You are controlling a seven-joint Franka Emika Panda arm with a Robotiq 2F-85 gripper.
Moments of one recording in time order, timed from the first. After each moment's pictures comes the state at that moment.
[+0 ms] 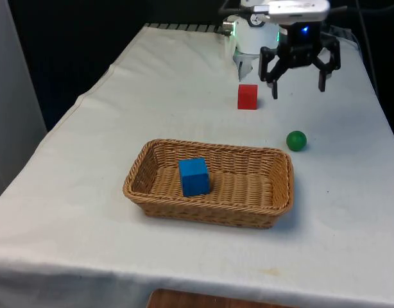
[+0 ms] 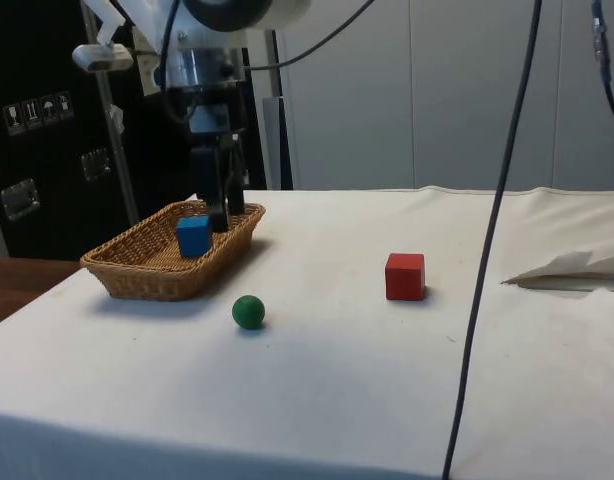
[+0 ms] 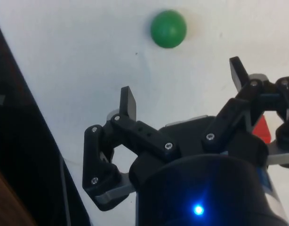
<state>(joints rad) 0.40 0.31 -0.28 -2.04 0.24 2.31 -0.26</state>
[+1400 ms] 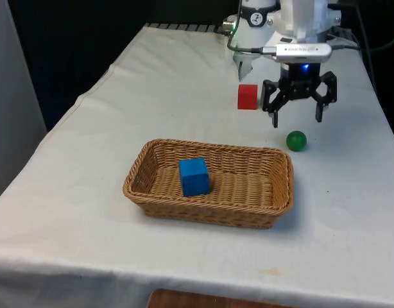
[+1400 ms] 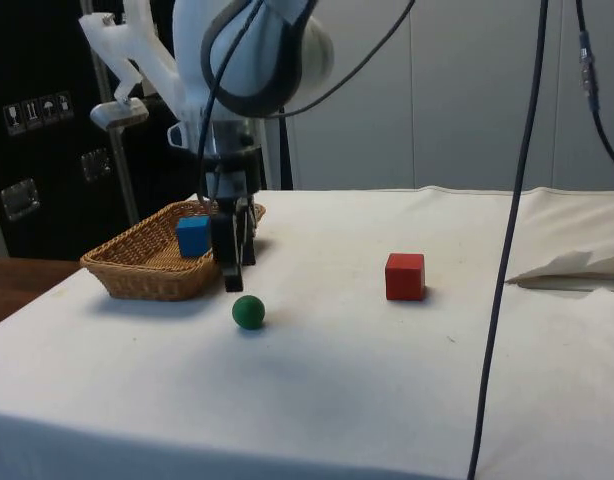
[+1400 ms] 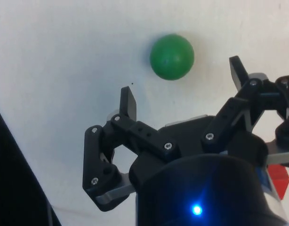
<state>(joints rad) 0.38 0.41 -0.21 -2.13 0.24 2.54 -0.26</state>
